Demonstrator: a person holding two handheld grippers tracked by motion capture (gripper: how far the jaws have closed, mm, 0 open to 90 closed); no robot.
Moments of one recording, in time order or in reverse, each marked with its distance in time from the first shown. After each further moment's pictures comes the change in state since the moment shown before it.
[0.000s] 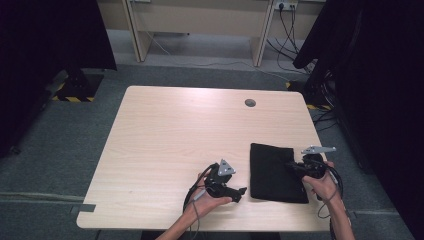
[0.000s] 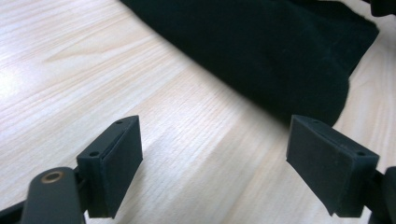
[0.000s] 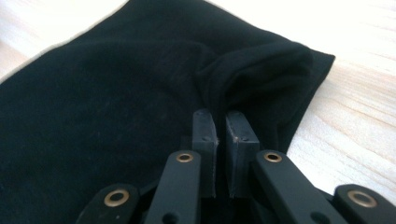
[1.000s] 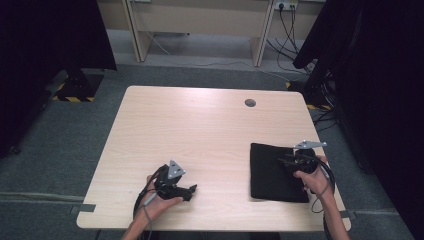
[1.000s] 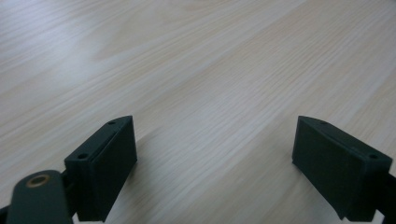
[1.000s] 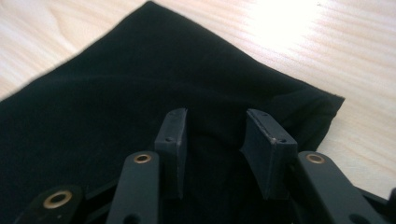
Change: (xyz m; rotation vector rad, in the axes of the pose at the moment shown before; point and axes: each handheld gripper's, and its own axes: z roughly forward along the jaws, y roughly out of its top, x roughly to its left) left arm 0.081 -0.070 -0.099 0.050 0.263 -0.014; right arm 0.007 0.018 0.017 -0.010 -0.048 -0.033
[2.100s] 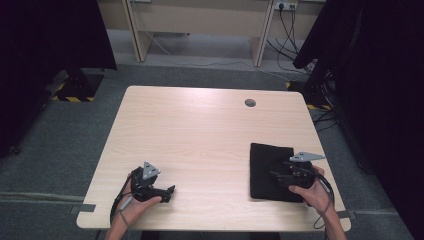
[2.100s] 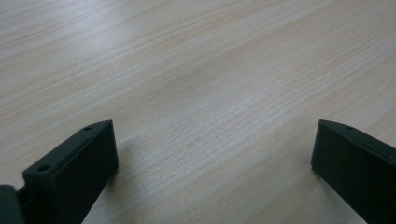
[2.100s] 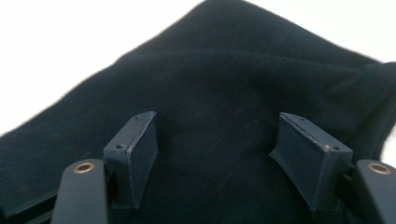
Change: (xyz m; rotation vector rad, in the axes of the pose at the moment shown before) left arm 0.032 -0.025 -0.026 0.031 0.102 -0.099; right arm 0.042 -0.017 -0.012 -0.012 0.028 -0.042
